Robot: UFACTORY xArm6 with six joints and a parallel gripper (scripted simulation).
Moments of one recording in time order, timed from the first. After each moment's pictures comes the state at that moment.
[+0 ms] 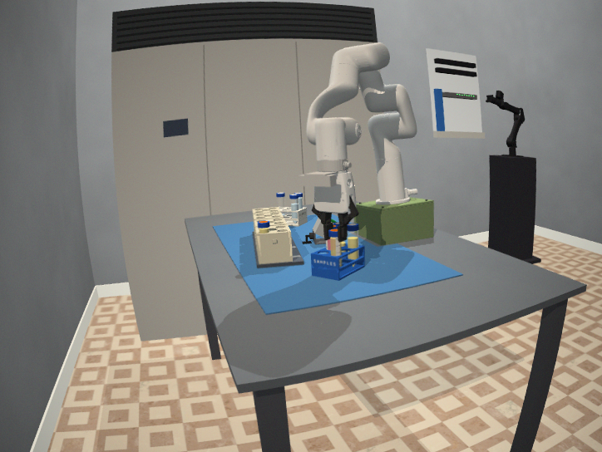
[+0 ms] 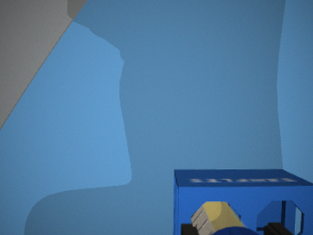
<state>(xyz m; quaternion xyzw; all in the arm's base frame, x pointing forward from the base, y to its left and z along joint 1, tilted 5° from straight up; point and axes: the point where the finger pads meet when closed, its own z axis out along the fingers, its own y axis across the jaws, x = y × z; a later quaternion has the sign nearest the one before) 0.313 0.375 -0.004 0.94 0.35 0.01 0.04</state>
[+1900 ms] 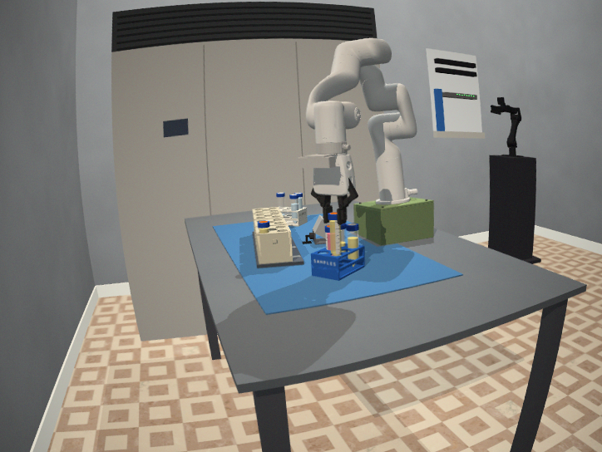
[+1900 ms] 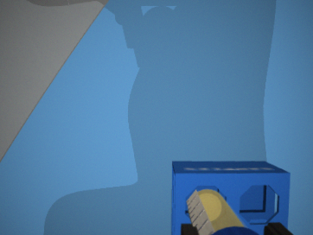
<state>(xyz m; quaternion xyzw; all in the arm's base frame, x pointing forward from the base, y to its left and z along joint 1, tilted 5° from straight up) 0.310 0.377 0.039 0.94 0.35 0.01 0.04</state>
